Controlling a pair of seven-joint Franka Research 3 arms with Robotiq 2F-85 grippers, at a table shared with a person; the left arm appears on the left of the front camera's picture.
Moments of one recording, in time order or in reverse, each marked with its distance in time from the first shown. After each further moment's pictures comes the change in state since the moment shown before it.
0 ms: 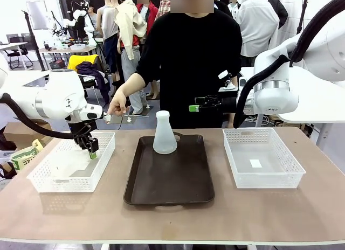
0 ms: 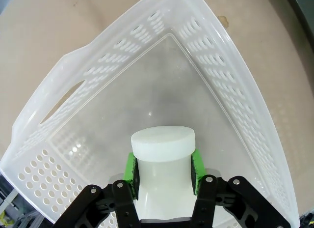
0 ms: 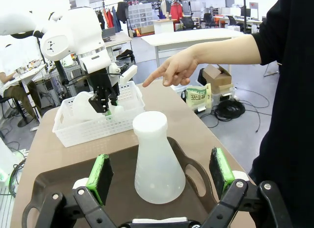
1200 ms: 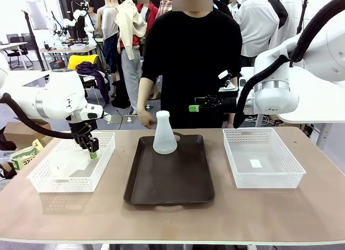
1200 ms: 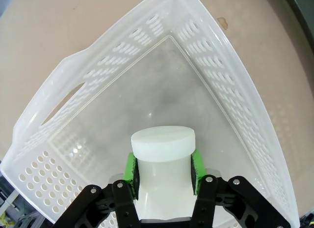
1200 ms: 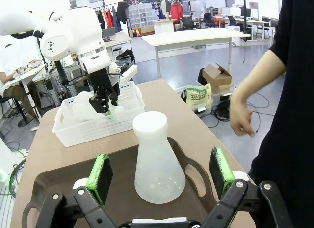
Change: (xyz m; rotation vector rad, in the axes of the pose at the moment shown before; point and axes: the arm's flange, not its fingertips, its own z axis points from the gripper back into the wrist) left arm 0.001 -0.001 0.000 0.002 -0.003 -0.003; right arm 0.000 0.000 0.000 0.000 0.000 0.000
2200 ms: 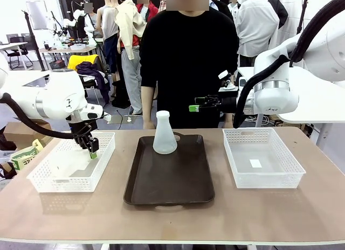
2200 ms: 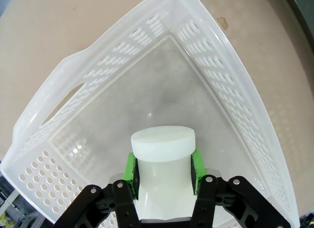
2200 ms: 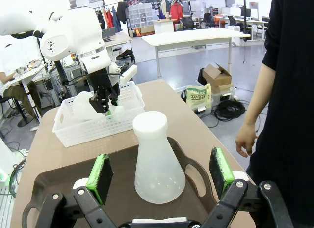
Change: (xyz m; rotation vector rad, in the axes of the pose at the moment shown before) left arm 0.000 0.000 0.000 0.000 0.000 0.000; right arm 0.000 0.000 0.000 0.000 0.000 0.000
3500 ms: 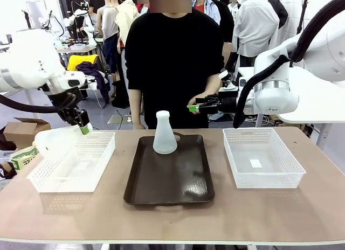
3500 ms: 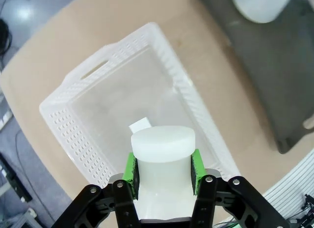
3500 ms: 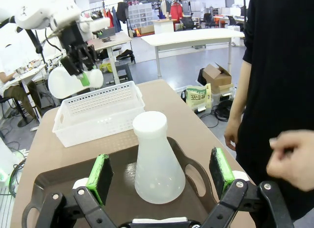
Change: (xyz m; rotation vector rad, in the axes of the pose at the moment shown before) left arm -0.047 -0.020 0.144 -0.067 -0.188 0.089; right arm 0.000 0.000 0.000 0.000 0.000 0.000
